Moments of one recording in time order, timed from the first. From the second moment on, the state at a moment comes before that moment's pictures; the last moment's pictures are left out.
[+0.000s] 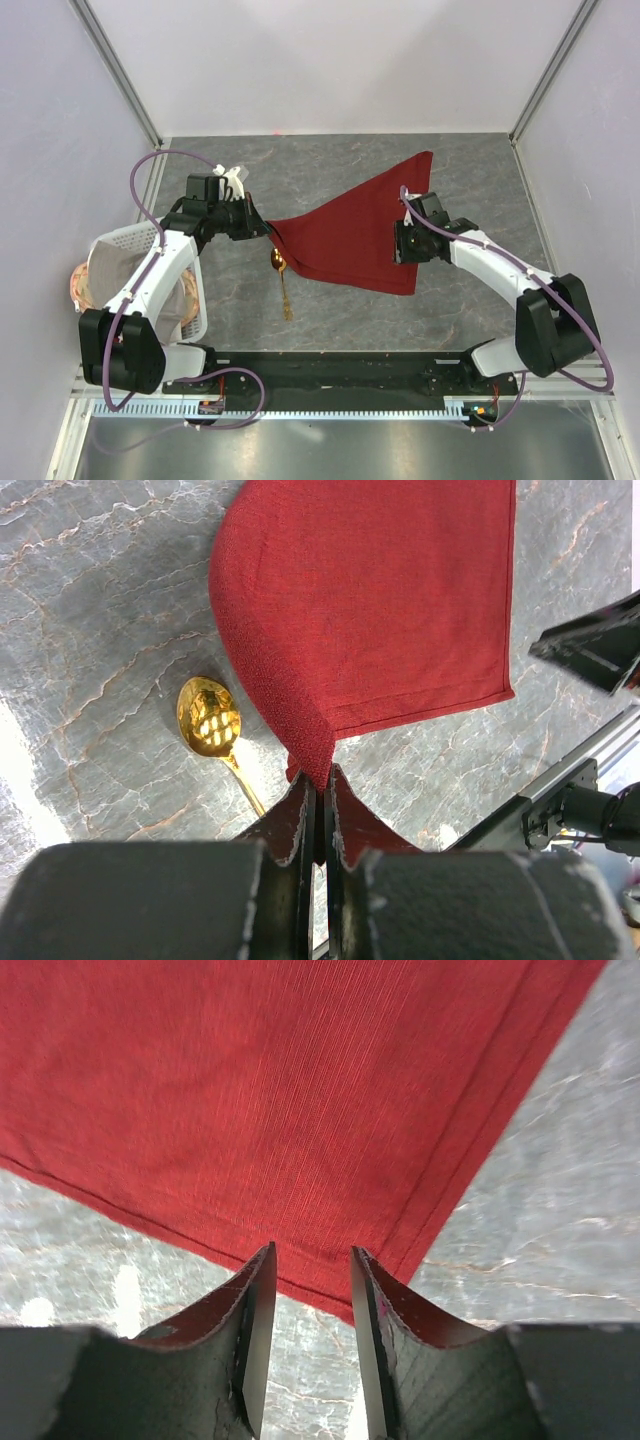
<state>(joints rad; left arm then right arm) -0.16 1.29 0.99 -0.48 0.50 -0.30 0.39 1.41 0.91 -0.51 -0.05 0.32</state>
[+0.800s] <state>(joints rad) -0.16 1.29 0.99 -0.48 0.50 -0.30 0.43 1.51 0.84 -0.51 0.05 0.34</state>
